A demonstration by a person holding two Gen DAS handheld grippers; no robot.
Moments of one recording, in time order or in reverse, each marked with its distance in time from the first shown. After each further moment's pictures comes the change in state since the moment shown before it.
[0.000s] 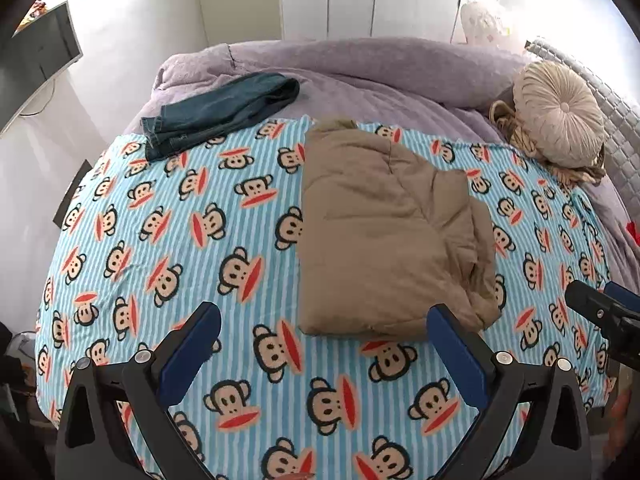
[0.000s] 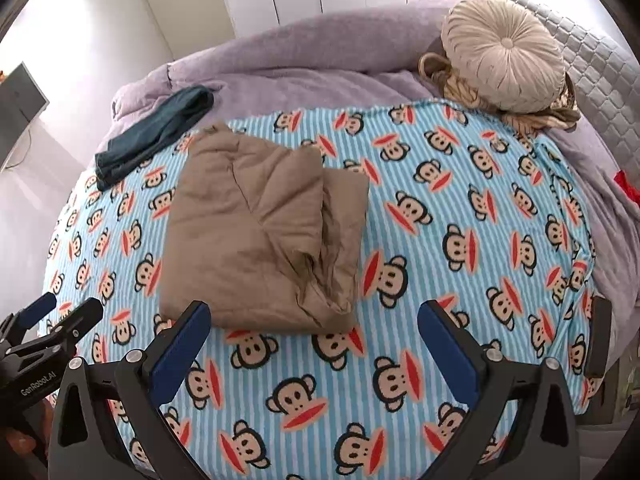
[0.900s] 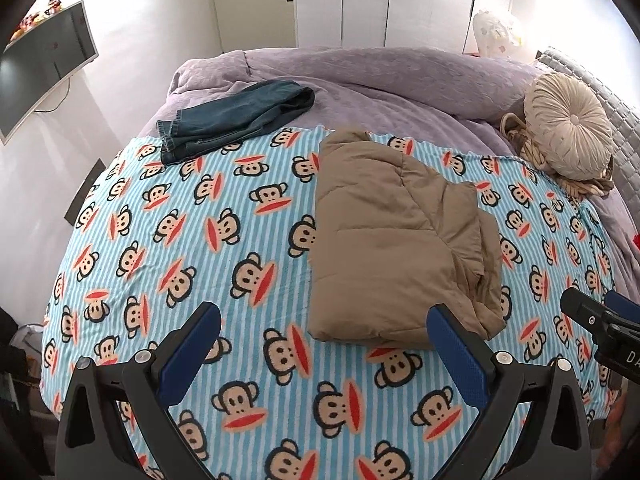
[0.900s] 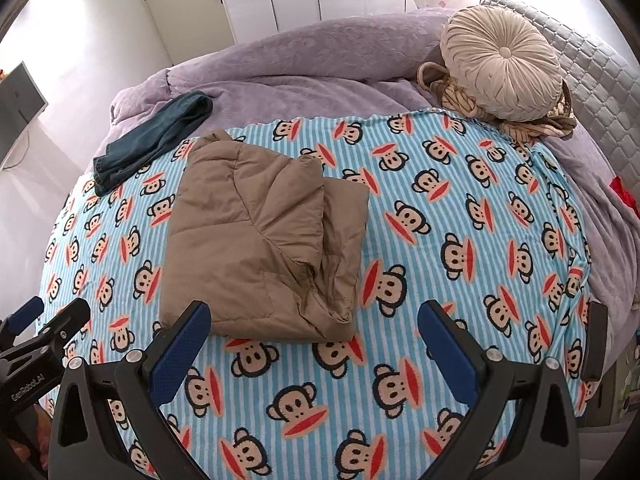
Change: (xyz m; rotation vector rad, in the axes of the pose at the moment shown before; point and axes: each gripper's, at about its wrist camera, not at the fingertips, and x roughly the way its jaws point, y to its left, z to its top) left arm -0.011 0.004 0.000 -0.031 -0.022 0.041; right arm -0.004 0.009 -0.002 -0.006 -0.019 -0.019
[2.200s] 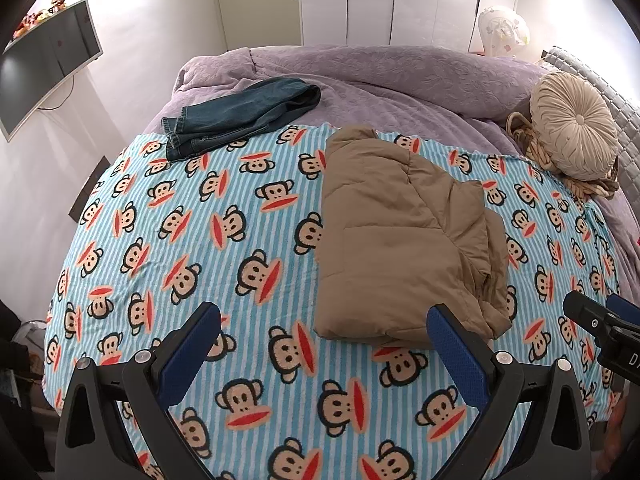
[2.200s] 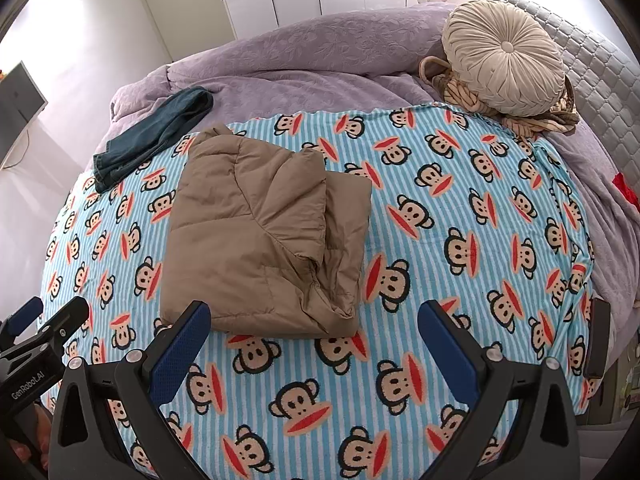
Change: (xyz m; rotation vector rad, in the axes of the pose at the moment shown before) left arm 0.001 0.003 -0.002 -0.010 0.006 0.016; right arm 0.004 0.001 -0.005 0.009 0.009 0.005
